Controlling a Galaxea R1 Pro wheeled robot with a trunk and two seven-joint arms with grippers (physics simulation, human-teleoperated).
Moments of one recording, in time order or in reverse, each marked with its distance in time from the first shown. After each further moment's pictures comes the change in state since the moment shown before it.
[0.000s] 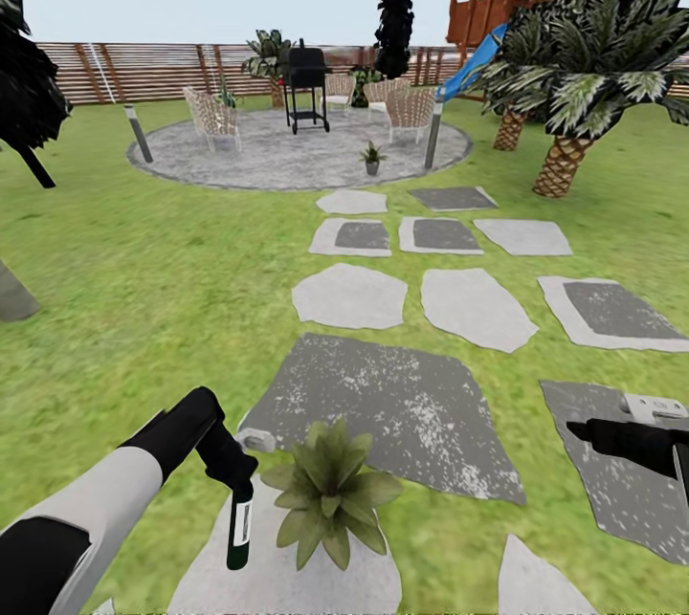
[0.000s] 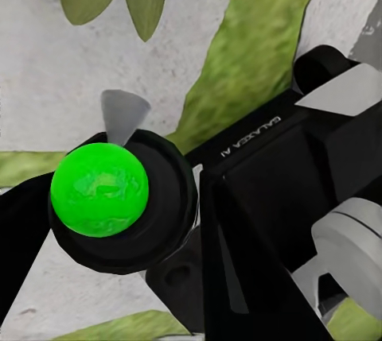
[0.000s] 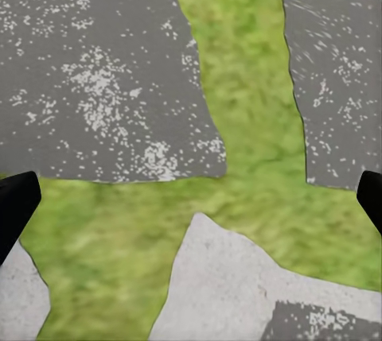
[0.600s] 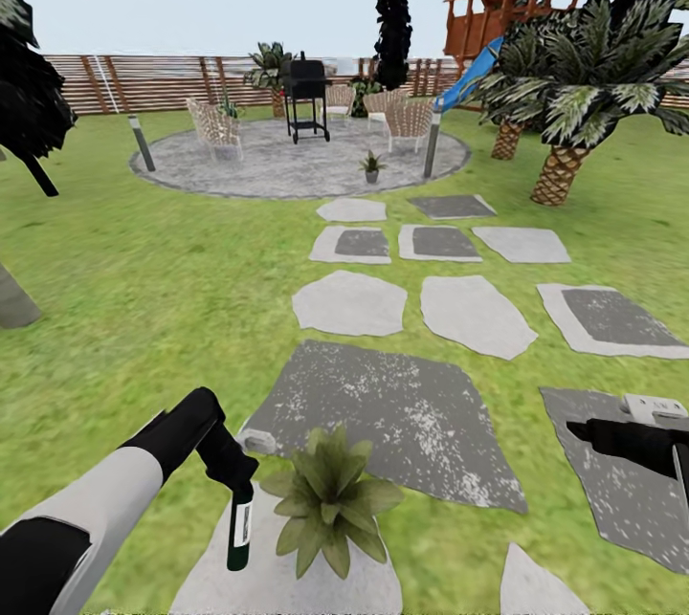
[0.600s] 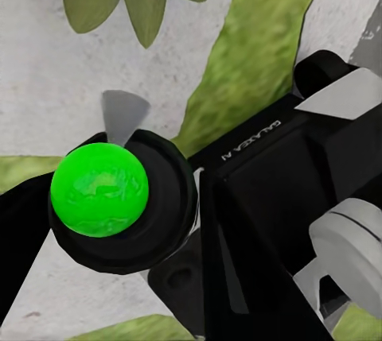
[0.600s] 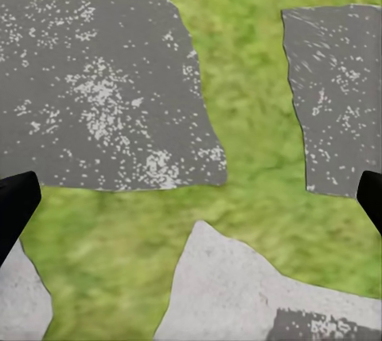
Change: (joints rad) left arm 0.001 -0.001 -0.003 0.002 0.002 0.000 0.000; right arm 0.000 0.000 0.000 0.000 0.000 0.000 0.000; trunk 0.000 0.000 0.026
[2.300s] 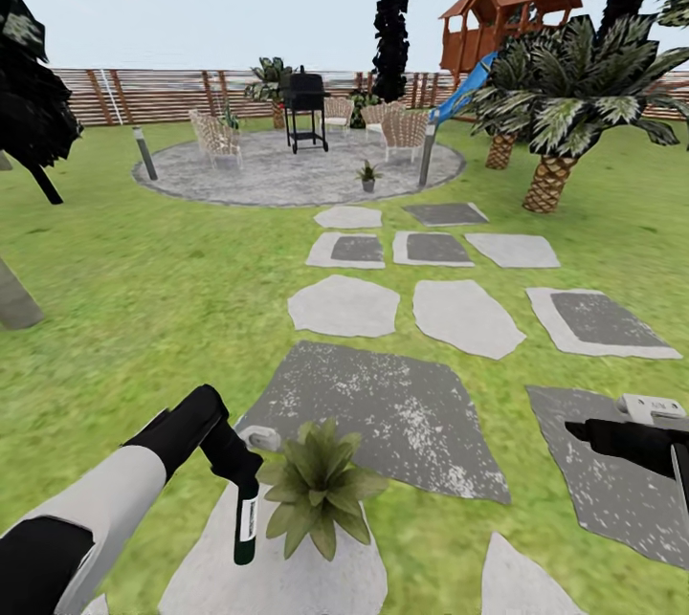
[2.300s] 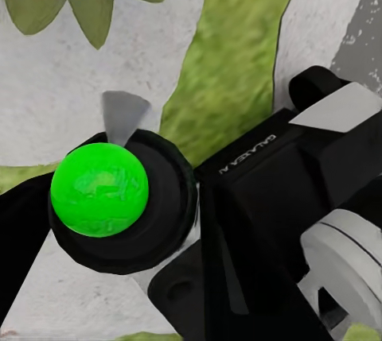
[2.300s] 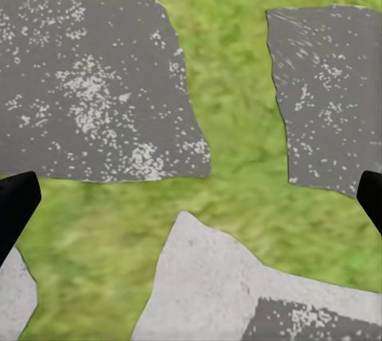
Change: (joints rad) left arm -0.002 -0.012 0.013 -0.012 0.002 -0.004 0.005; right arm 0.000 0.001 0.005 0.000 0.000 0.000 0.000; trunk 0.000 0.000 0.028
